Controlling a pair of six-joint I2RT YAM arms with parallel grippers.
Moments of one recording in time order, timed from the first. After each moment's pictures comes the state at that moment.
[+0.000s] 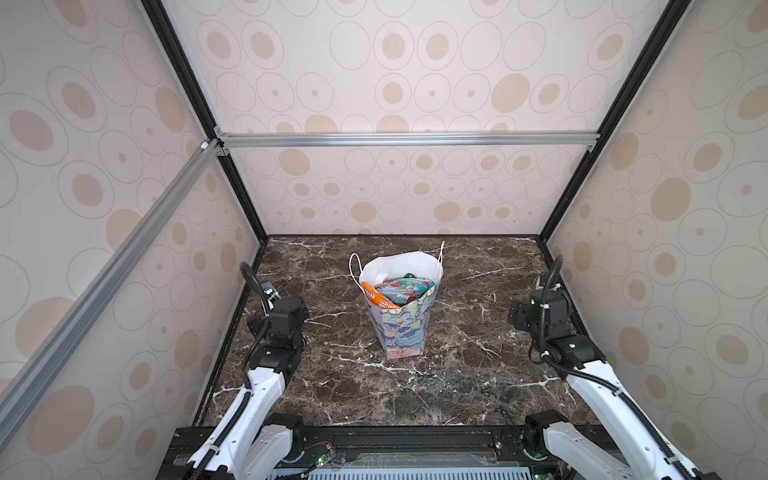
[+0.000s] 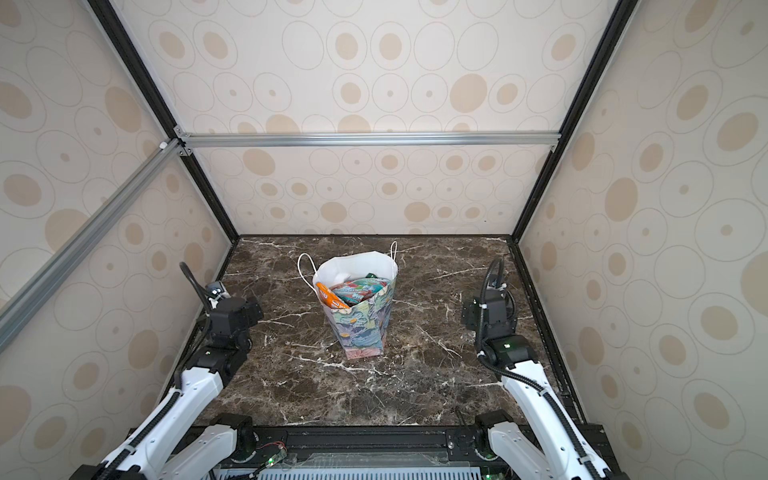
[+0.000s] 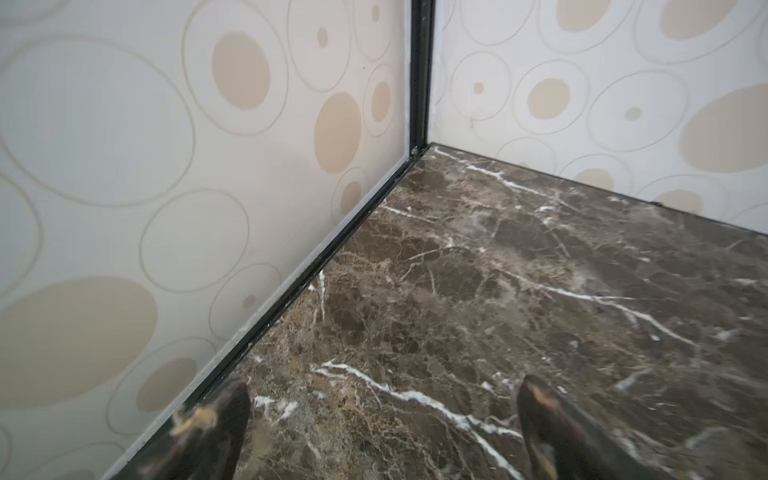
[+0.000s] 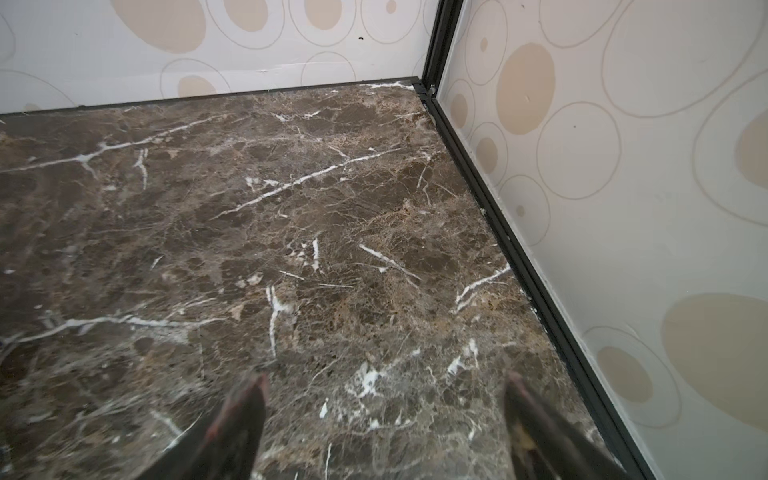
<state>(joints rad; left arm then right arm) -0.12 0.91 0.43 0.01 -0.70 -0.27 0.19 0.88 0.64 -0.42 0.48 0.22</state>
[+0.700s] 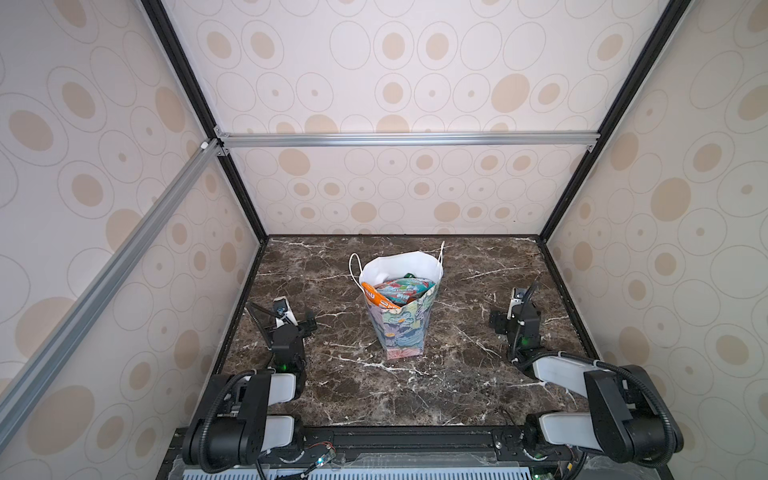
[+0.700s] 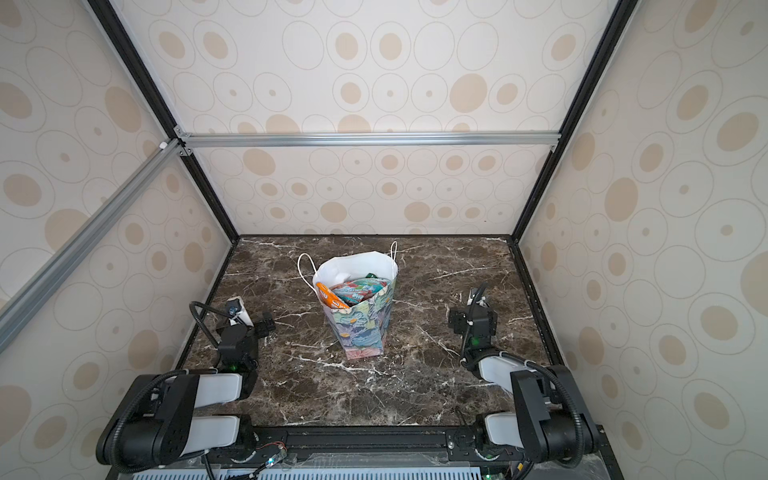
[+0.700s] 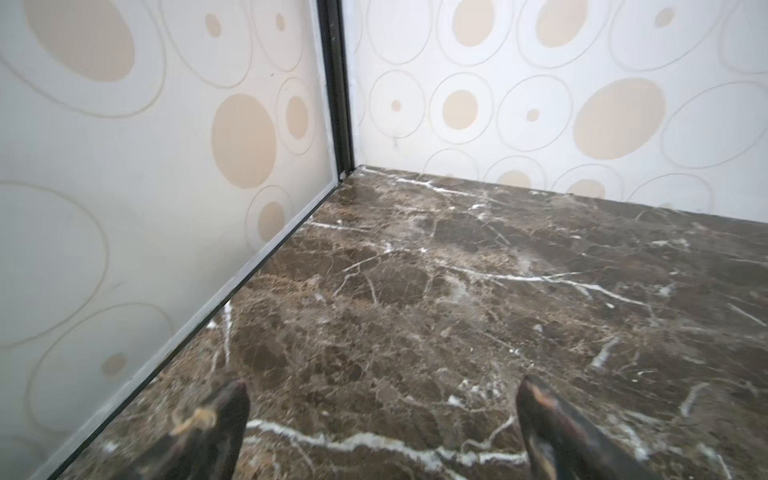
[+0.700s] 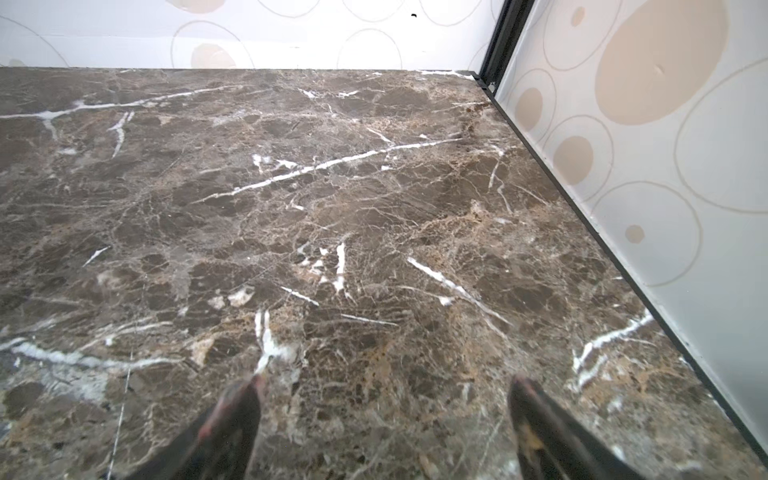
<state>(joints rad) -0.01 1.36 0.13 1.07 -0.32 -0.06 0.13 1.33 0.35 0.51 0.33 0.07</state>
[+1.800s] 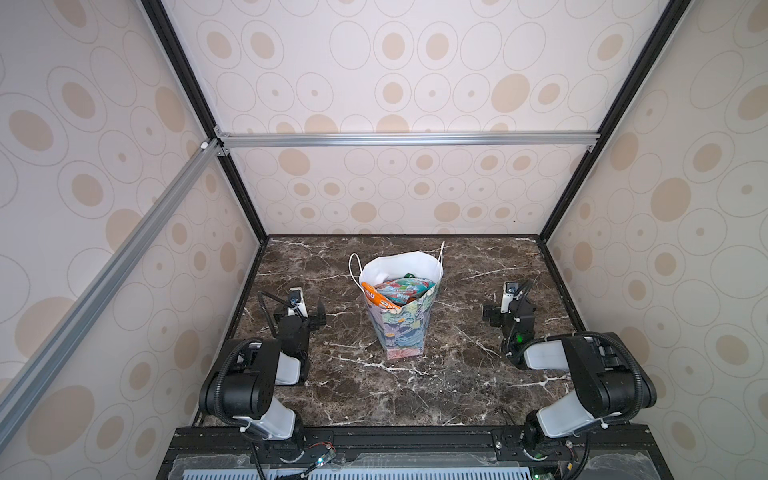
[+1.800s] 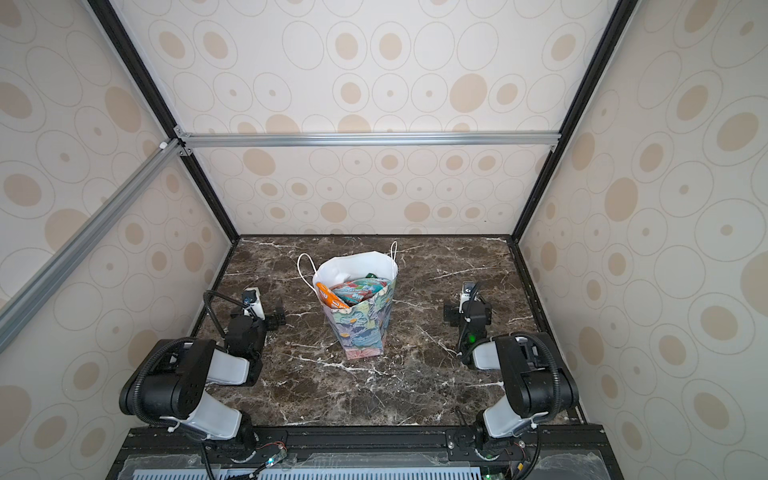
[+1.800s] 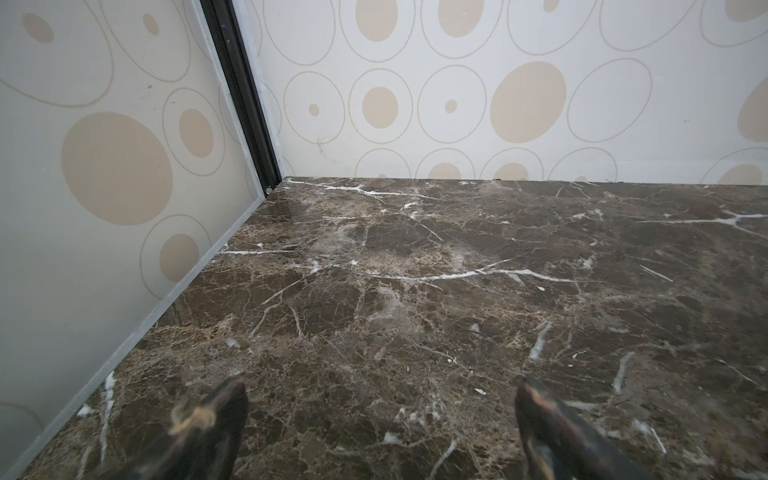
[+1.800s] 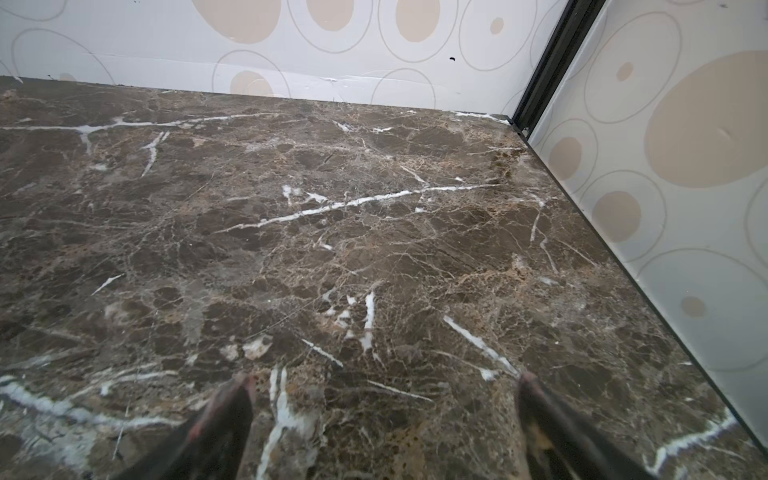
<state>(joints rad) -0.01 1.56 0.22 1.16 -0.16 0.01 0.12 1.56 0.38 0.79 0.26 -0.02</state>
